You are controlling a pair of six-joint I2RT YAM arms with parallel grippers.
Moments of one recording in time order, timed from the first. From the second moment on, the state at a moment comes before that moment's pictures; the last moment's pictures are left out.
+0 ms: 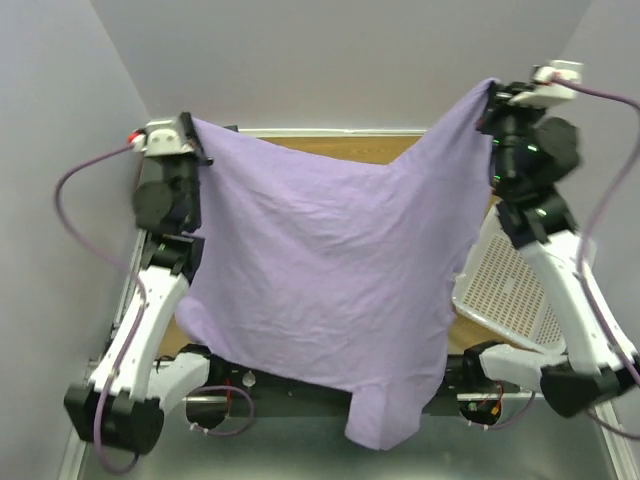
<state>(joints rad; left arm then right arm) -0.20 0.91 1.00 0.47 -0.26 0.05 0.32 1.13 1.49 -0.01 0.39 -0.01</state>
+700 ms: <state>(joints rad) -0.19 1.75 1.34 0.56 -0.25 0.06 0.06 2.14 1.93 -0.02 0.35 0.07</state>
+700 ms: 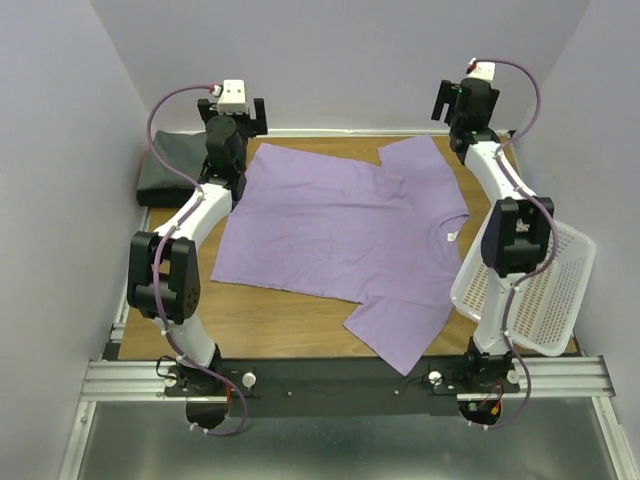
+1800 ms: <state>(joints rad) -0.30 1.71 0.92 0.30 -0.11 -0.25 0.15 1.84 1.18 -0.10 0.03 0.42</state>
